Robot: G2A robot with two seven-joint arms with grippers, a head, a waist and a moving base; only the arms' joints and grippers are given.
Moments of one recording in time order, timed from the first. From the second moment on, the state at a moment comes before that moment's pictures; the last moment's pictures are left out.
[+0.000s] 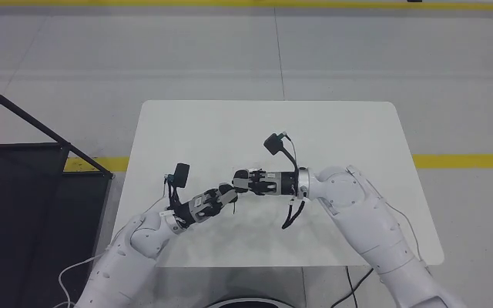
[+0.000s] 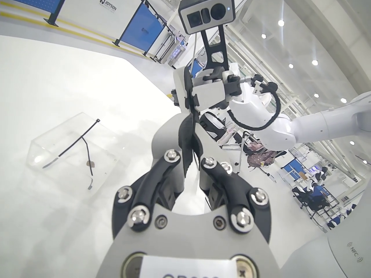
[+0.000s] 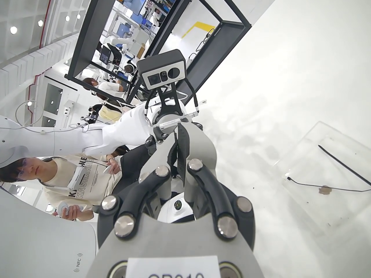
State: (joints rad) left arm 1.27 -1.11 -1.18 -1.42 0.32 -0.99 -0.22; right arm -0.80 -1.24 0.91 -1.37 0.03 -0.51 0.92
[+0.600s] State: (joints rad) left arm 1.27 -1.12 -1.20 -1.42 0.31 -0.96 -0.15; right arm -0.87 -1.21 1.00 -1.40 0.03 -0.55 0.87
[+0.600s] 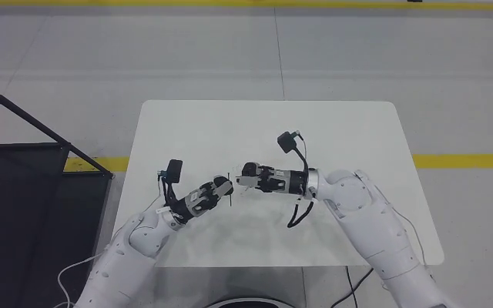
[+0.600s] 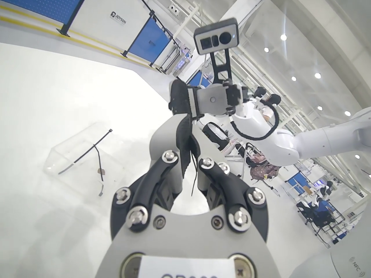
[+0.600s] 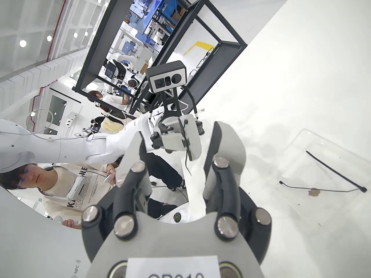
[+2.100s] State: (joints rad) left arm 1.28 -1.15 -1.20 -1.44 0.37 -0.93 -0.04; right arm -0.95 -1.23 0.90 -1.40 -0.16 -0.66 0.69
